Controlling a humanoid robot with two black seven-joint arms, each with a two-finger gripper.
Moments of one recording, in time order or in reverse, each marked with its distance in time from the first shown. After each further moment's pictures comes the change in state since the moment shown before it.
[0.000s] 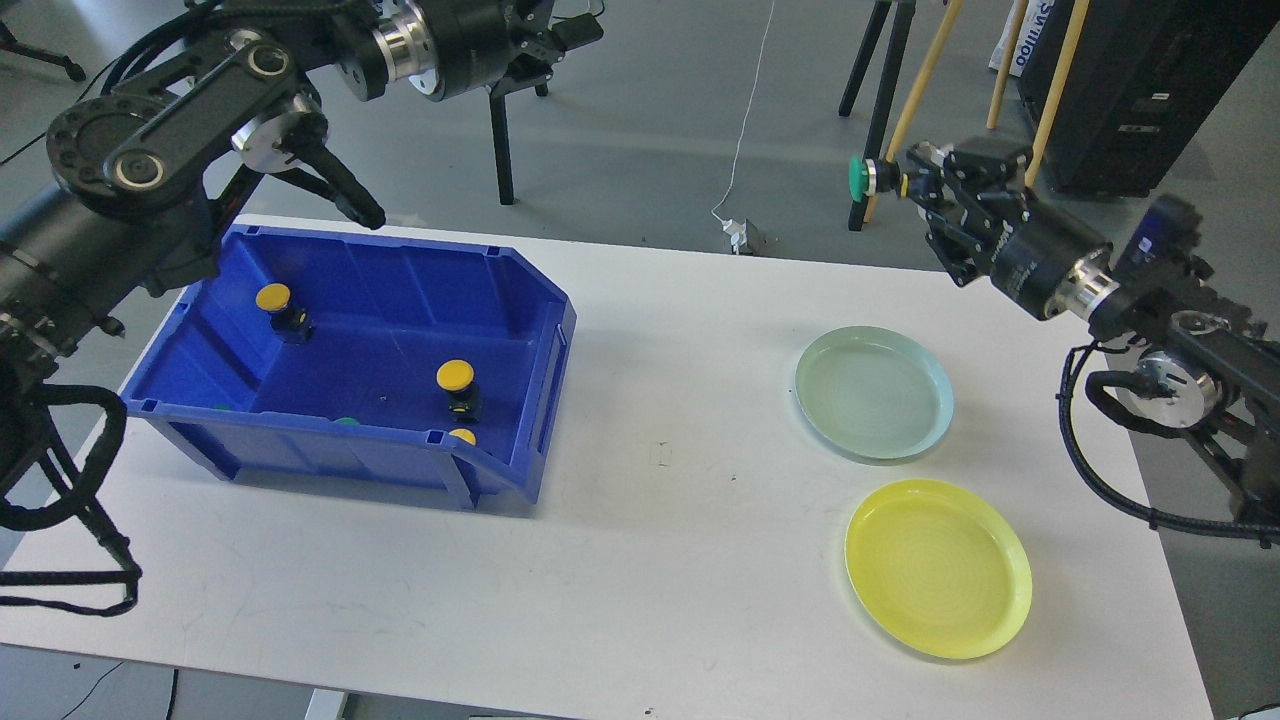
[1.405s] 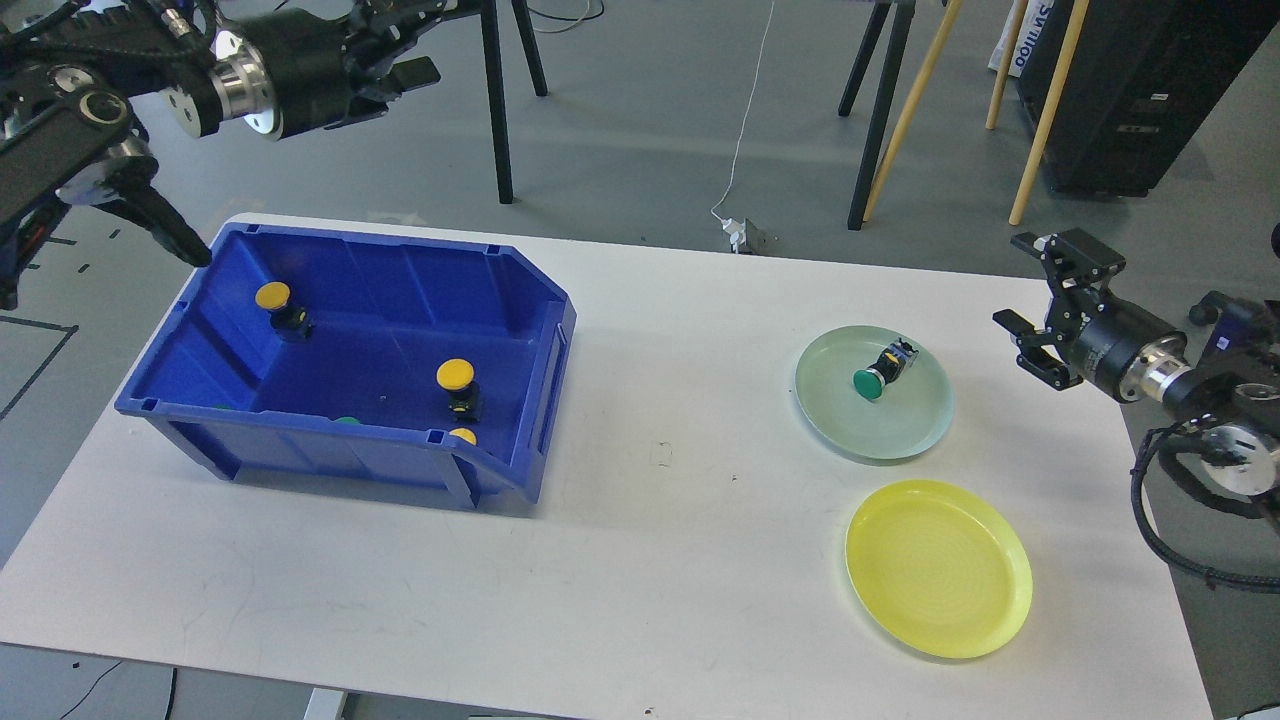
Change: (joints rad) left arm 0.068 0.325 0.141 -0.193 0.219 0.000 -0.013; right arm -0.033 -0.055 -0.016 -0.154 0.089 0.103 -0.009
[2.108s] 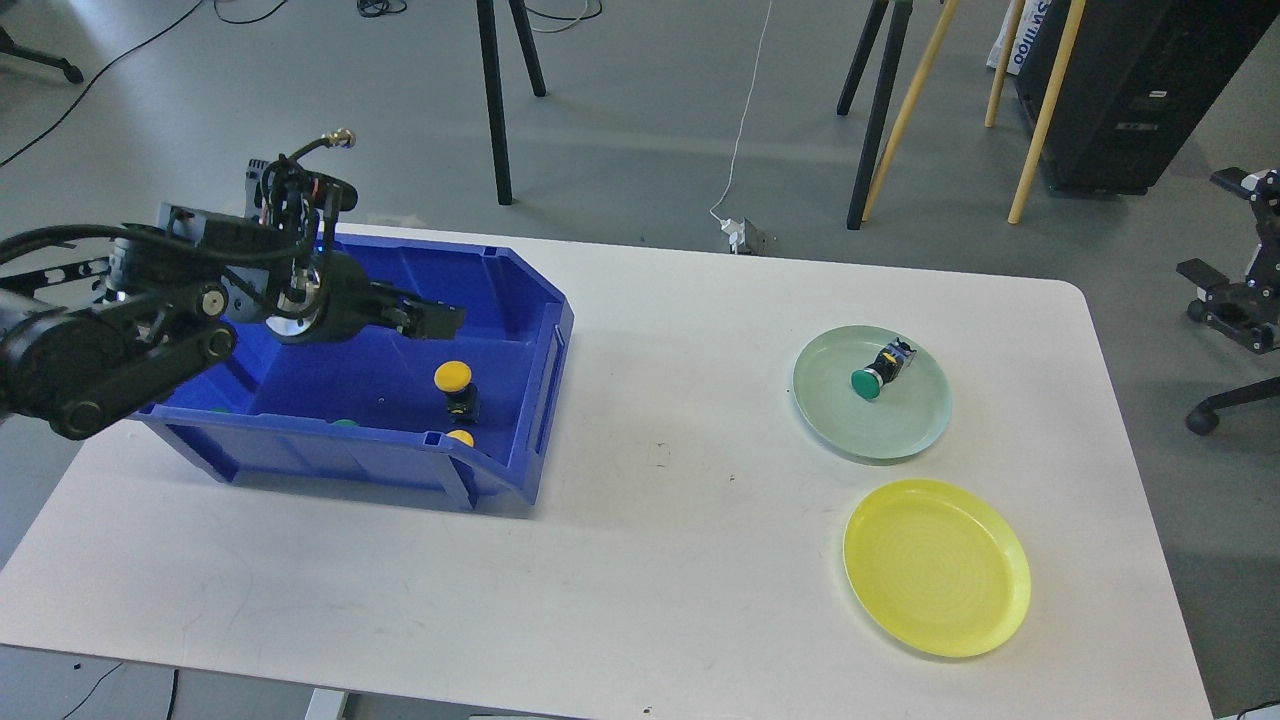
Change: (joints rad) left arm 0.121 -0.083 0.299 -0.018 0.644 0.000 0.023; right arm -0.017 -0.288 -0.005 0.071 0.069 0.033 0.009
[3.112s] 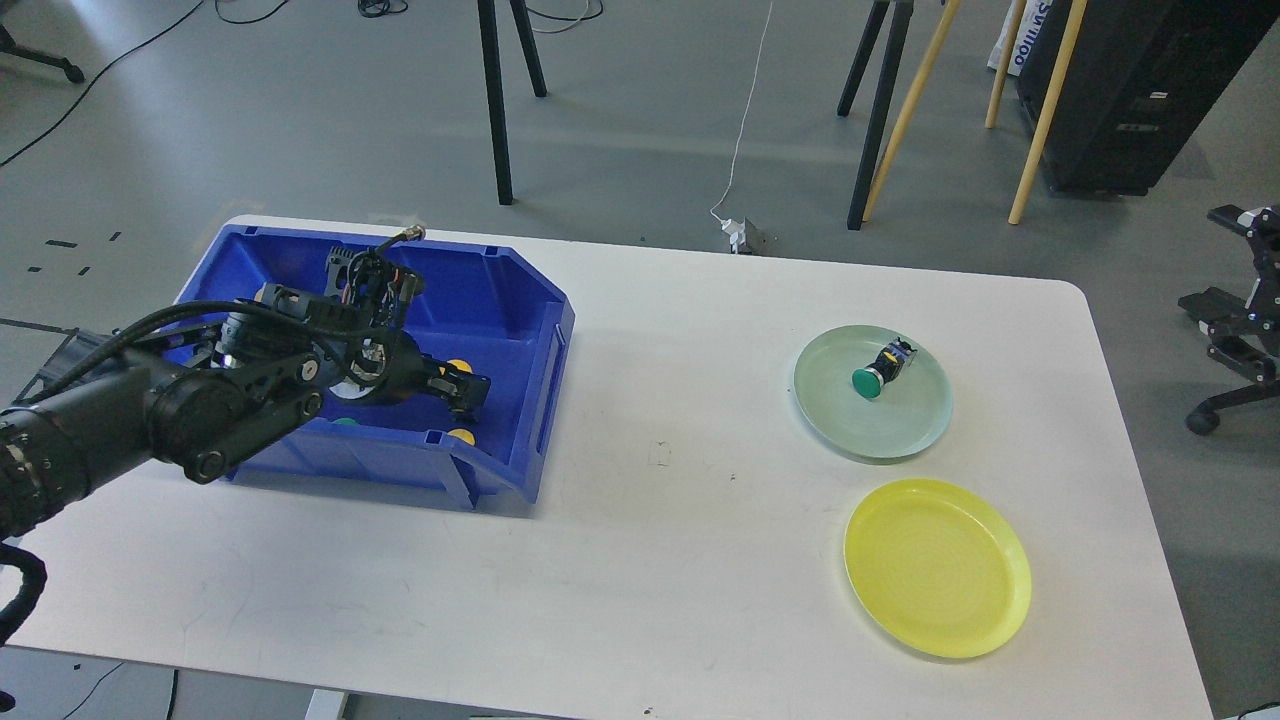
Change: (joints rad) left arm 0.076 -0.197 0.002 0.221 0.073 0.000 -0.012; right arm -0.043 -0.002 -0.009 0.002 -0.002 0.000 0.003
